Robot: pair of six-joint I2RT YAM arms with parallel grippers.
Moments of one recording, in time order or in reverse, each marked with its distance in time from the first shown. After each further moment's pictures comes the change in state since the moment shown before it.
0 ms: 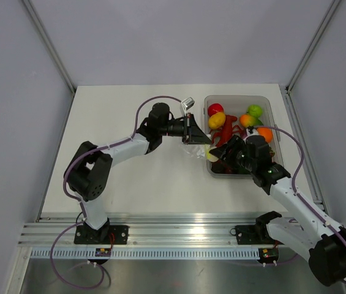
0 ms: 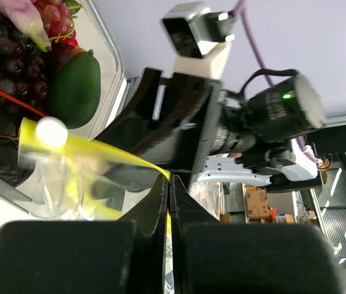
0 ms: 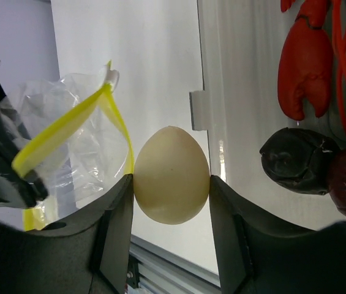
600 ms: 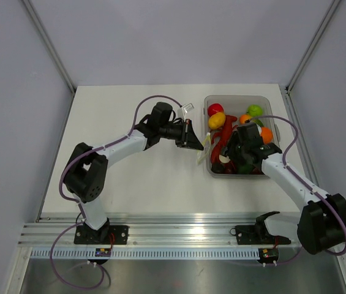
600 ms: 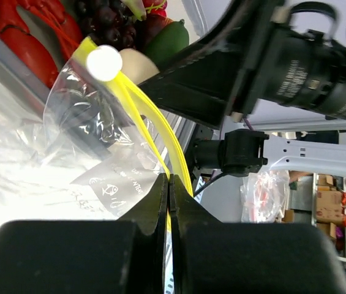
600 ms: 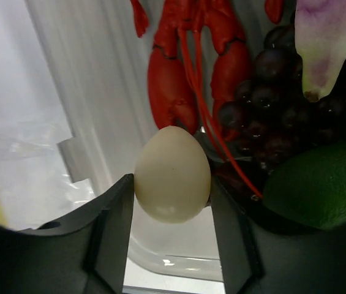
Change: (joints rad) left arm 0.012 -0.019 0.069 -0.480 -0.093 0.437; right arm -0.045 0.263 0.238 -0.317 0.231 -0.214
